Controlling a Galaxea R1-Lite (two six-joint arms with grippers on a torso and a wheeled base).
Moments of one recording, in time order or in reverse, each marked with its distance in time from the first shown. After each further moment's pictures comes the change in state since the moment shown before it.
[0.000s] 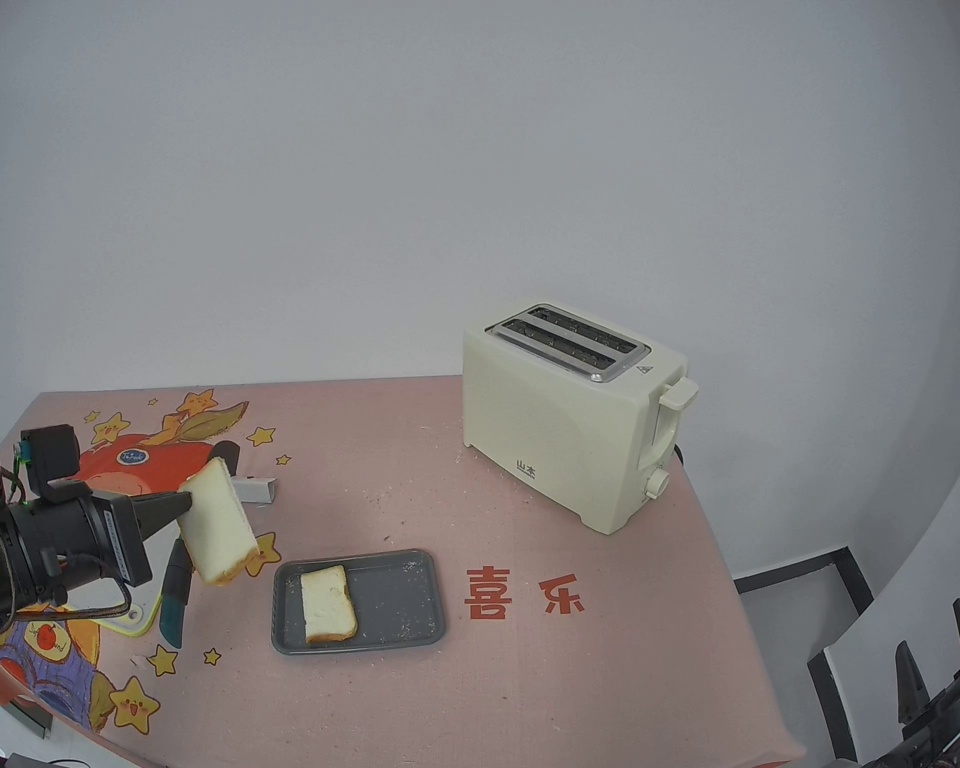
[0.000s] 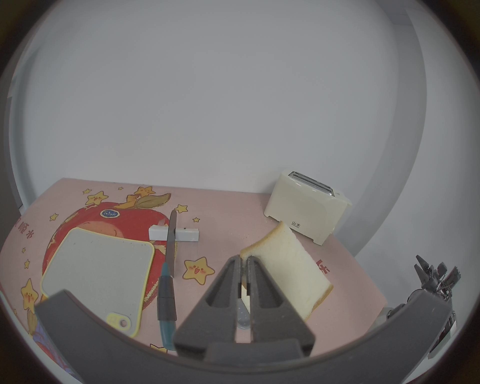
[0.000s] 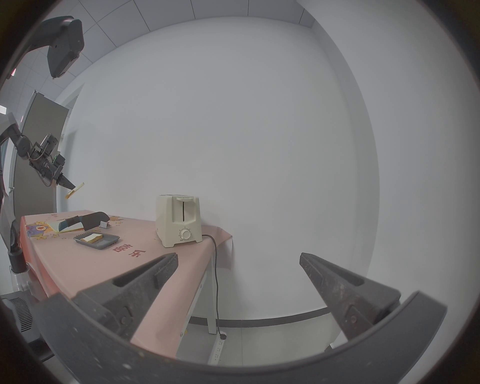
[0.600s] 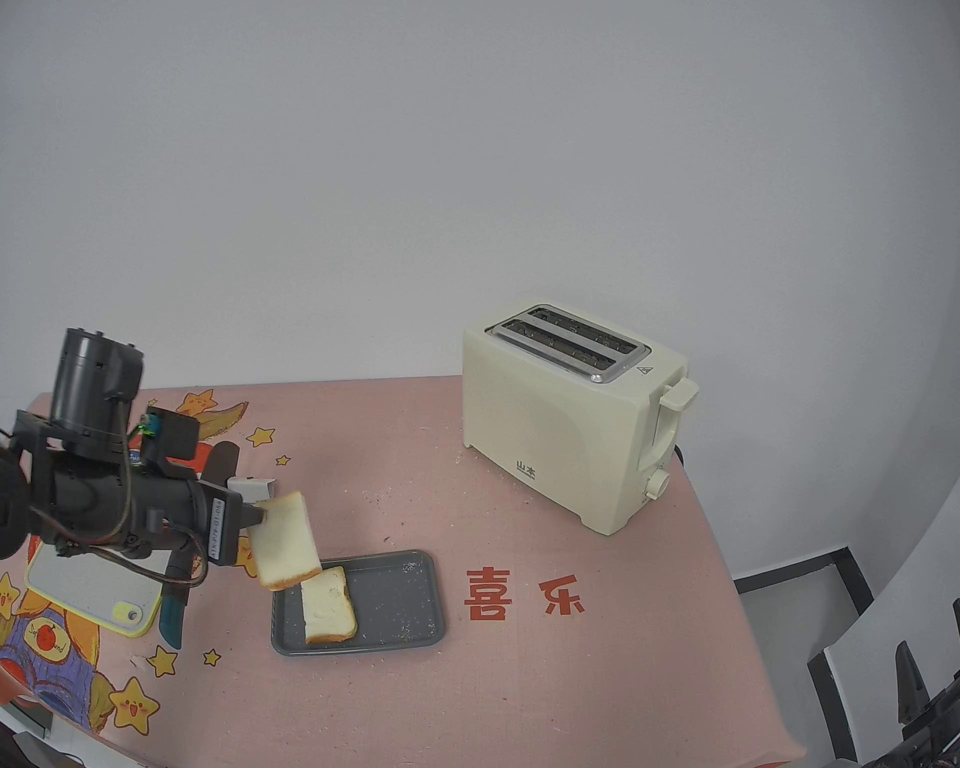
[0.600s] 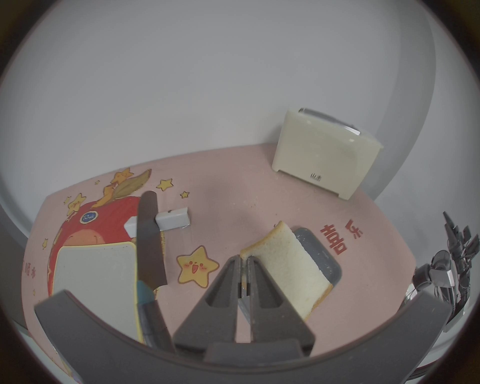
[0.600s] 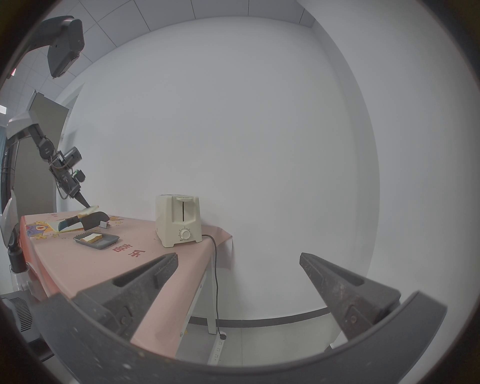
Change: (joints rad) left arm -0.013 0.399 -0.218 0.157 -0.001 0.196; right arm 0.000 0.000 0.000 0.000 0.000 -0.001
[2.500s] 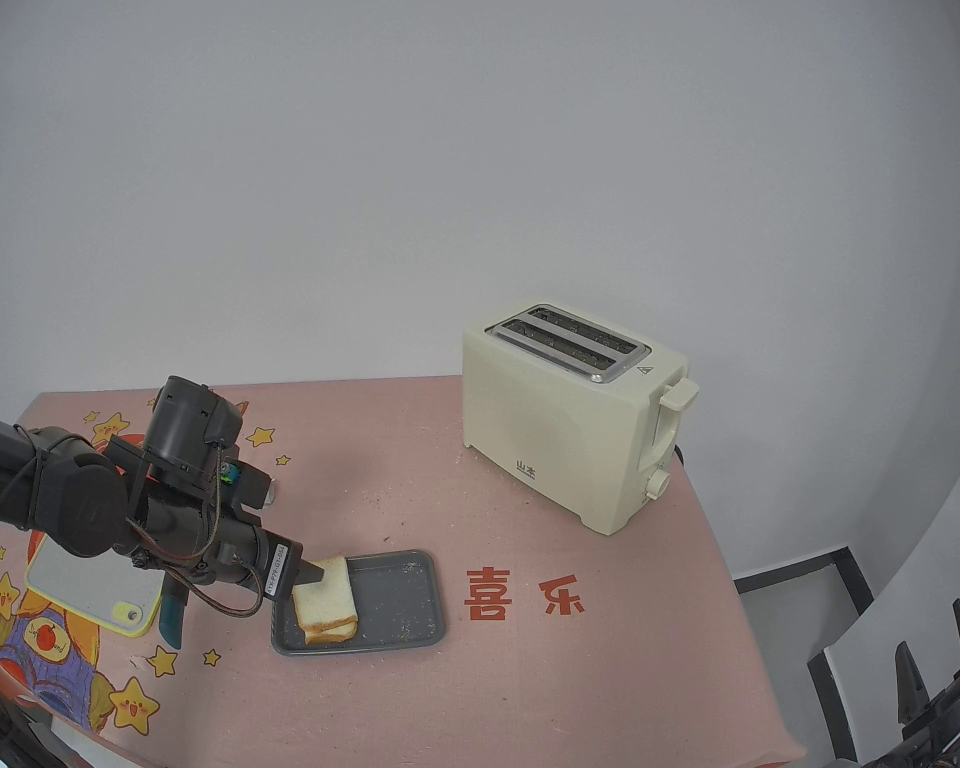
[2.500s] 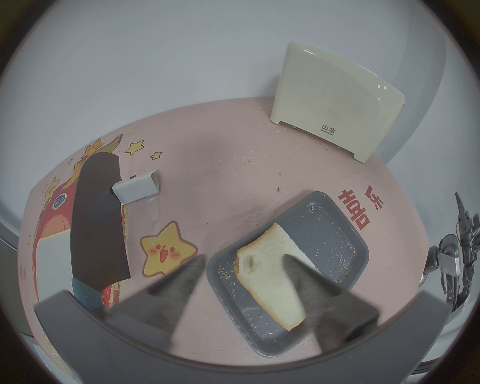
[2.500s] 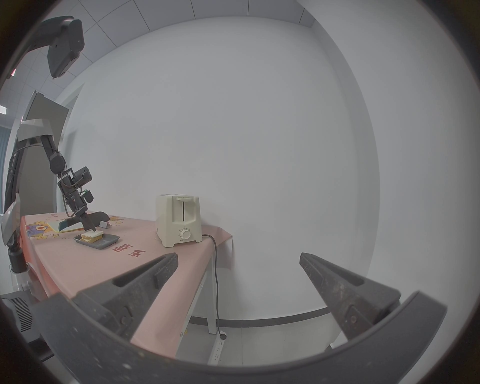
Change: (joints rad) left arm -0.037 0.182 0.002 0.004 -0.005 0.010; right arm 0.000 0.000 0.001 0.000 0.000 0.001
